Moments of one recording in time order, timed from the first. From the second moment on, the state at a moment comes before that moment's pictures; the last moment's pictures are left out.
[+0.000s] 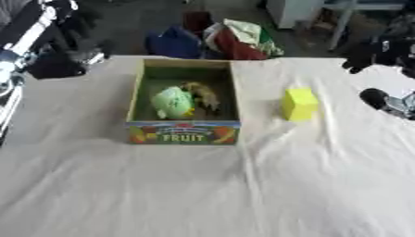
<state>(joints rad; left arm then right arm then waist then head) -0.54 0.58 -0.06 -1.70 -0.30 -0.08 -0.12 -0.56 -0.82 0.18 -1.54 -0.09 -0.40 0.53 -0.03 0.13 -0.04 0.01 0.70</state>
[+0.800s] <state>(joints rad) -0.39 0.50 -0.02 -1.79 -0.18 -0.05 -0.05 -0.74 -0.79 0.20 -1.19 0.23 -0.58 0.55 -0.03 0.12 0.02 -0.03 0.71</state>
